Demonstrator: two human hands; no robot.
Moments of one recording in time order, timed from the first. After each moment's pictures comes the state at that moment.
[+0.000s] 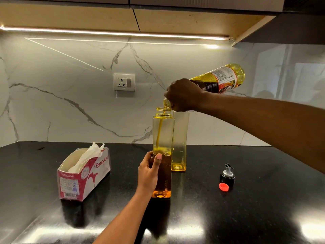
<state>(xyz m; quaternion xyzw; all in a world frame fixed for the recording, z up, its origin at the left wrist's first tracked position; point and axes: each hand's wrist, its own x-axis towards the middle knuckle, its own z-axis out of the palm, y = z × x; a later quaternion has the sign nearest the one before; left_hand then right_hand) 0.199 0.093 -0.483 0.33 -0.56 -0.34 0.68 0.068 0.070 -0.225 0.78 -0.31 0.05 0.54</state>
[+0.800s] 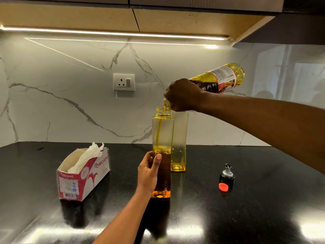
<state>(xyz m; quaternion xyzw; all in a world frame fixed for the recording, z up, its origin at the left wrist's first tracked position) 0.199 0.092 -0.483 0.33 -0.56 -0.34 0.68 0.068 0.073 -0.224 0.77 -0.31 0.04 0.56</state>
